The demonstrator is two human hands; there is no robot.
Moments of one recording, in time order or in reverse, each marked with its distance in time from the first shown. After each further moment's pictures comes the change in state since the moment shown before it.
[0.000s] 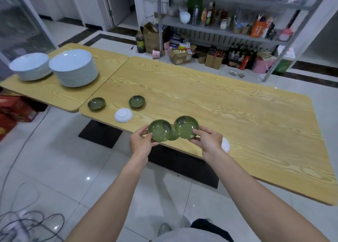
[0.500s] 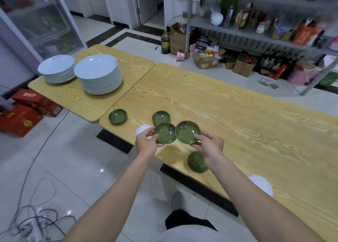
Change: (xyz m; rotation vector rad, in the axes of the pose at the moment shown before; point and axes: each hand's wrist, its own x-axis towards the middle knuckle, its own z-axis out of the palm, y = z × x) left_hand 0.145 0.036 -0.019 0.054 0.078 -0.008; right_hand 0.094 -0.003 0.140 -0.123 -0.069 0.043
